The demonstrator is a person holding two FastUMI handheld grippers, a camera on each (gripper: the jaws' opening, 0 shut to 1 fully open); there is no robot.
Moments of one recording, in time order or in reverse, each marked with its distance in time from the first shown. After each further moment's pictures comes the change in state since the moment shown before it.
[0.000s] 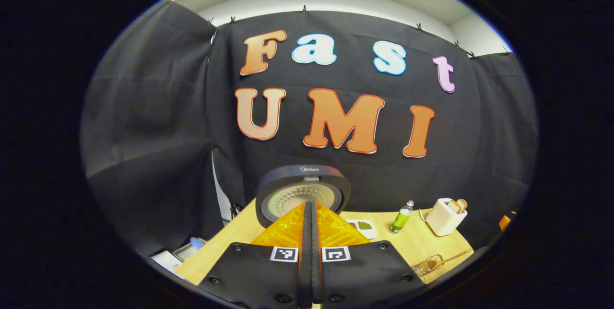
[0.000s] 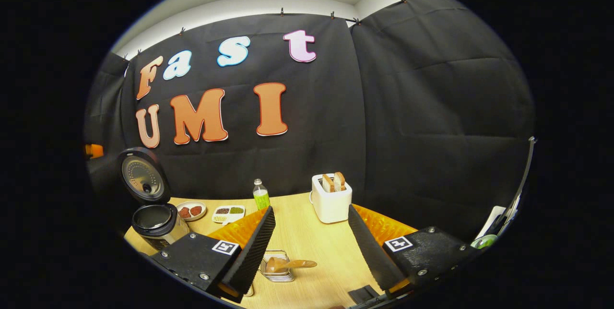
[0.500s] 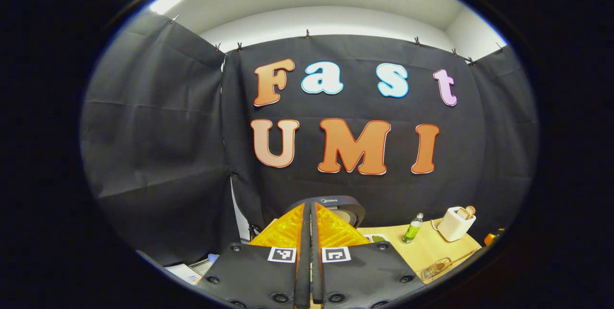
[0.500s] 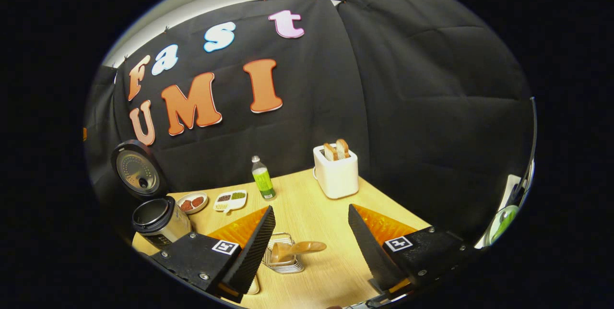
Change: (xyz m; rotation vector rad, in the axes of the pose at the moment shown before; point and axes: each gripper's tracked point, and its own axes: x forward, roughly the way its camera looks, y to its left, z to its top) left arm -0.041 0.027 0.042 0.017 -0.103 0.072; right arm 0.026 0.002 -0.088 0.115 0.137 0.001
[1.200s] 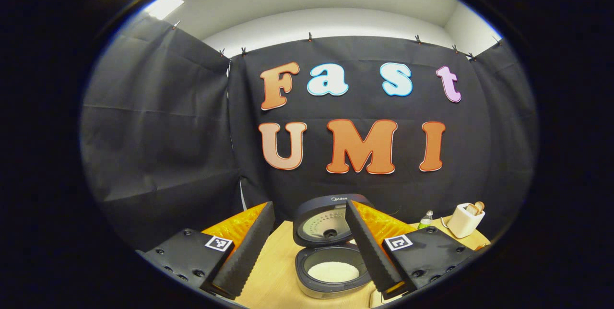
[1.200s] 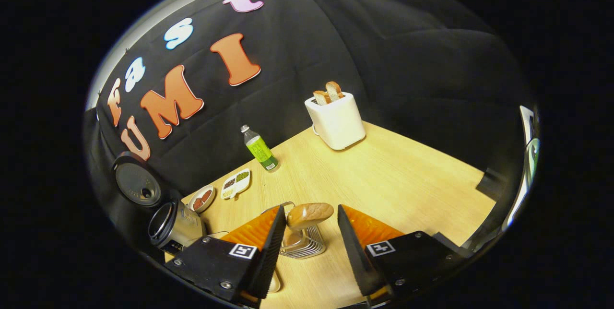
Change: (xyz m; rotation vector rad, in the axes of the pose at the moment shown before) left arm -0.006 0.008 0.002 0.059 -0.036 0.029; right arm 0.040 0.013 -0.085 0.282 0.211 0.027
